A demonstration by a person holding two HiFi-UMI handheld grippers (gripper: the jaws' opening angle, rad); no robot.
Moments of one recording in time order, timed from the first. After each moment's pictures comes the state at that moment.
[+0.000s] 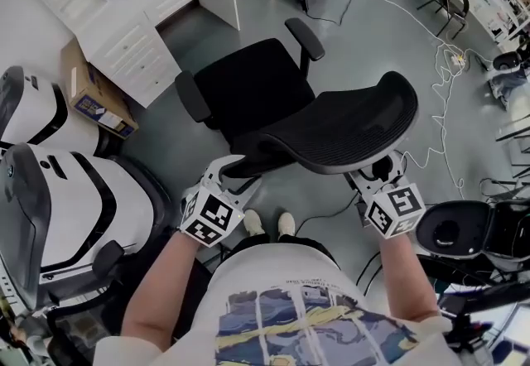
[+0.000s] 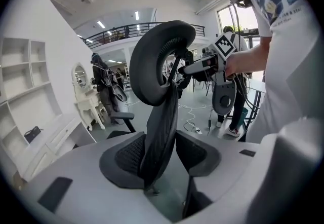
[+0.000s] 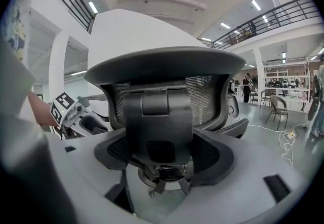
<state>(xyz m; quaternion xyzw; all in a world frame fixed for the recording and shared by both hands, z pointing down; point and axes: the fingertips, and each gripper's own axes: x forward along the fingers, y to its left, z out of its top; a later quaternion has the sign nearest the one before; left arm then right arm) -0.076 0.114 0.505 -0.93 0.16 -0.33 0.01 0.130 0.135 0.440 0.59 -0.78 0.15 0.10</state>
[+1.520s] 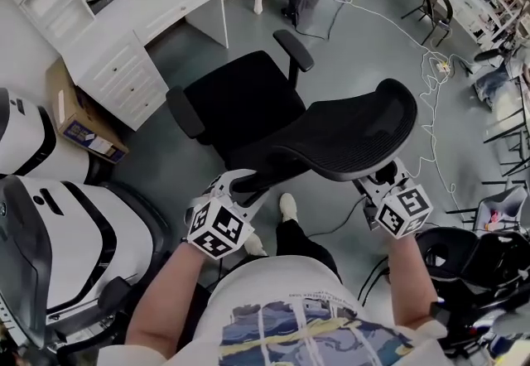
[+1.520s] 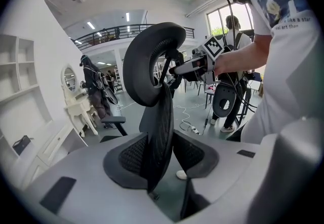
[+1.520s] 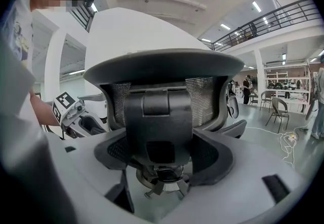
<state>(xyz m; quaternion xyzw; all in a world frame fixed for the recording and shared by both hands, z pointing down) -0.075 0.066 0.505 -0.94 0.09 -0.32 0.03 0.131 0.081 0.439 0.60 -0.78 0.15 0.10</state>
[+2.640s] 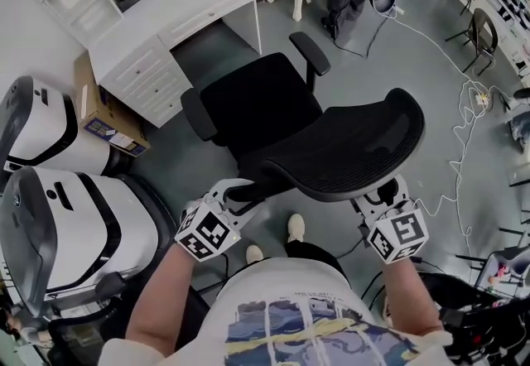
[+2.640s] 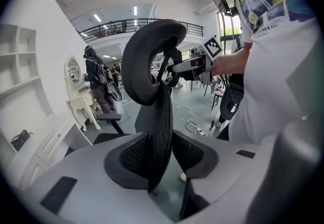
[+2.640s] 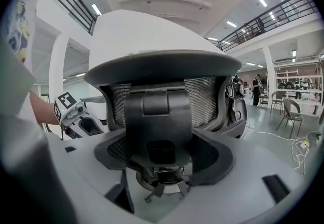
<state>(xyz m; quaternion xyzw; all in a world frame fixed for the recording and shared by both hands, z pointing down) -0.036 -0.011 0.506 -0.93 0.12 -0.34 0.00 0.169 -0.021 0.435 0.56 -0.81 0.13 0.10</state>
